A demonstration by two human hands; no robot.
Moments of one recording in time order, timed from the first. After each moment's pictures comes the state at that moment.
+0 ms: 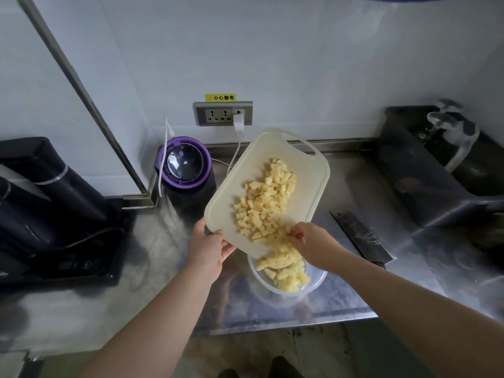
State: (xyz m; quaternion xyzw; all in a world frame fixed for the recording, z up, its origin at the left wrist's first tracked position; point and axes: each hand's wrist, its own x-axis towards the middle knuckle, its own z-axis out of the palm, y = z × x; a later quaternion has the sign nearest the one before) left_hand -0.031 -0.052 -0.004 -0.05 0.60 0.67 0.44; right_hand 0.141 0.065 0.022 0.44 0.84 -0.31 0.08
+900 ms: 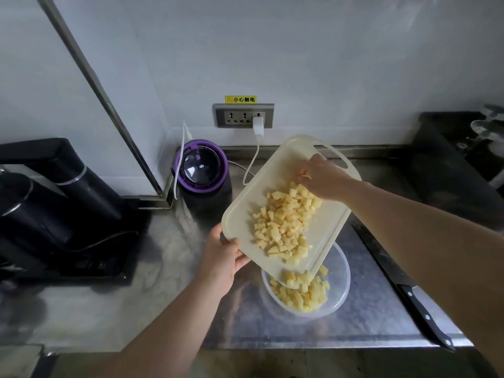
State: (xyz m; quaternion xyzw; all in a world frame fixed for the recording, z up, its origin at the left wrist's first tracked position) left_hand -0.031 -0.052 0.003 -0.01 0.59 0.67 0.45; right_hand 0.056 0.191 0.046 0.38 0.91 -0.17 0.06
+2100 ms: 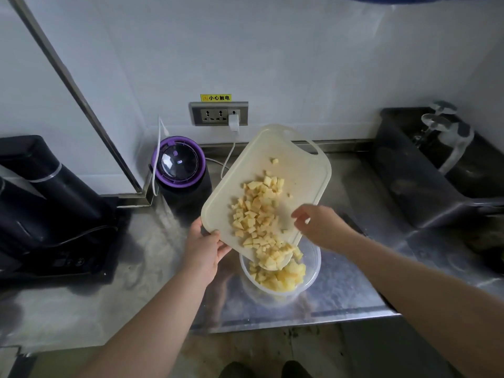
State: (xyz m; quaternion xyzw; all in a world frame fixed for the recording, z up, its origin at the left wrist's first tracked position) left_hand -0.016 -0.055 0.004 -0.03 0.59 0.69 0.43; right_hand 0.151 0.097 0.043 0.43 0.85 -0.29 0.03
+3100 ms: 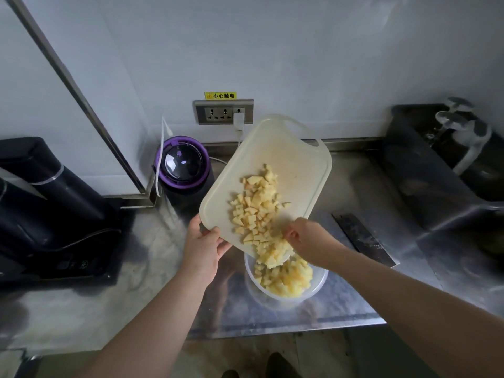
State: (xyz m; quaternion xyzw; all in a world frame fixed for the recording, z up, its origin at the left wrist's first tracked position) left_hand -0.029 -0.051 0.000 -0.01 0.58 0.70 0.41; right_hand 0.135 0.085 0.012 0.37 0.88 -0.28 0.07
